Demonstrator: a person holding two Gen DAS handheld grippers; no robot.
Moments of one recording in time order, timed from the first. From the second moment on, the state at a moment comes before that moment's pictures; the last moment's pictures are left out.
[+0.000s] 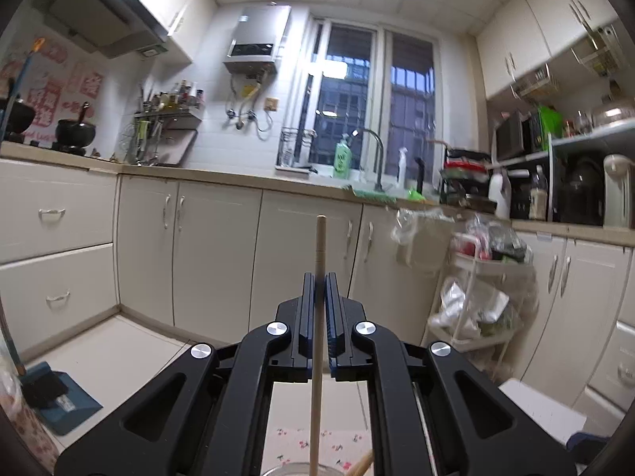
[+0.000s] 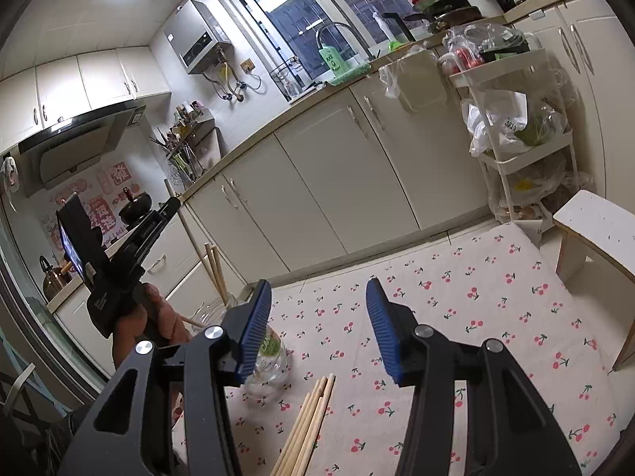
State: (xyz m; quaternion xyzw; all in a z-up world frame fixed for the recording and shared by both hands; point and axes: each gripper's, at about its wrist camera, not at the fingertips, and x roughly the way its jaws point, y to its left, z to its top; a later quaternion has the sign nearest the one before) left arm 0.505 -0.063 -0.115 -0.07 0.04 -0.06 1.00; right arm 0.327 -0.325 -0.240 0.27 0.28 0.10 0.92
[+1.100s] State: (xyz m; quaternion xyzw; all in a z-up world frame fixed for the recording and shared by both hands) left arm 0.374 -0.003 -0.188 -0.11 0.32 -0.11 0.93; right arm 0.312 -0.233 -0.319 0.13 0.51 0.10 0.84
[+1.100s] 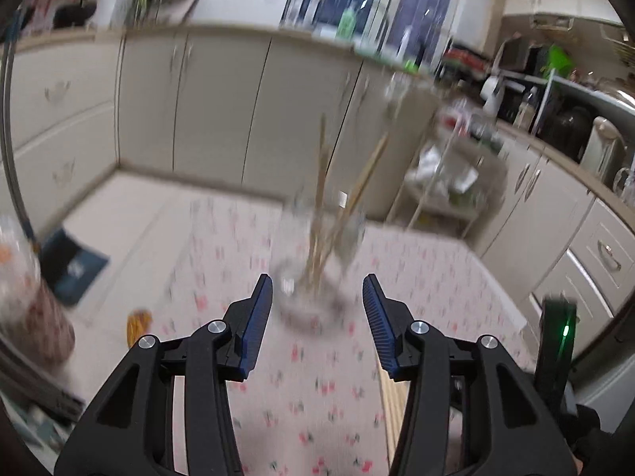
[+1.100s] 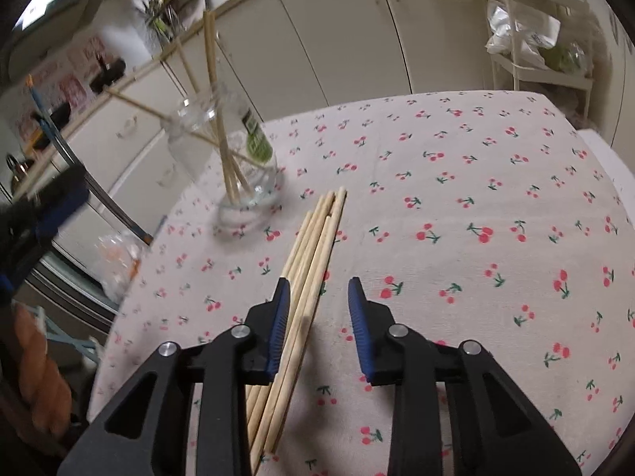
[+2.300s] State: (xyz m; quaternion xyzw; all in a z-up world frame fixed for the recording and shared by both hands) left arm 0.445 -0.108 -0.277 0.02 0.47 -0.09 0.88; right arm 0.325 -0.265 -0.317 0.09 0.53 0.09 0.84
